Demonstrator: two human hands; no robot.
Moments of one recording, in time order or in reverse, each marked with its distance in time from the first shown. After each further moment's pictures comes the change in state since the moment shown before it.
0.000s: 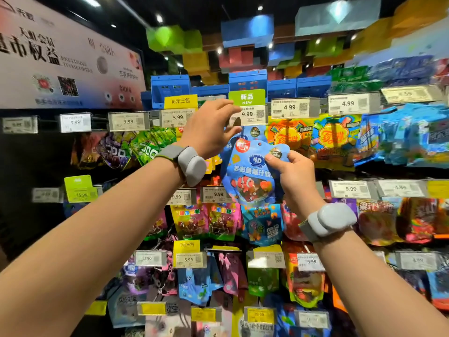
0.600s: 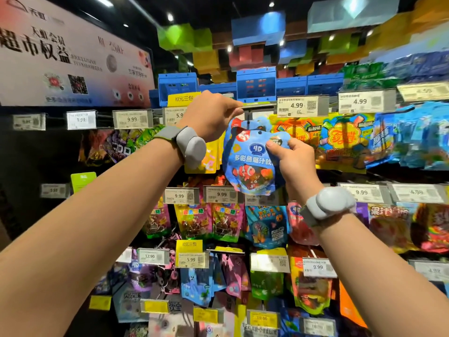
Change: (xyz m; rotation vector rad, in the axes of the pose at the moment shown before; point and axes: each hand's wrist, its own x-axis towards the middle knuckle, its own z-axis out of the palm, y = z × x) left_hand 0.022 -0.001 -0.020 0.085 -0.108 -0.012; right_hand 0.028 -0.008 0.012 -0.051 0.012 -0.008
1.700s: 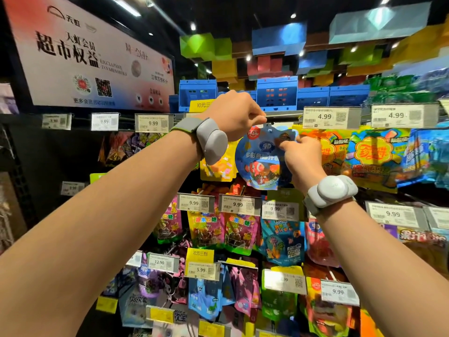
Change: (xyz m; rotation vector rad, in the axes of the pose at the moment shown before) left_hand 0.013 -0.002 -0.015 -0.045 -0.135 -0.031; right_hand 0.048 0.002 0.037 -0.108 0.079 0.018
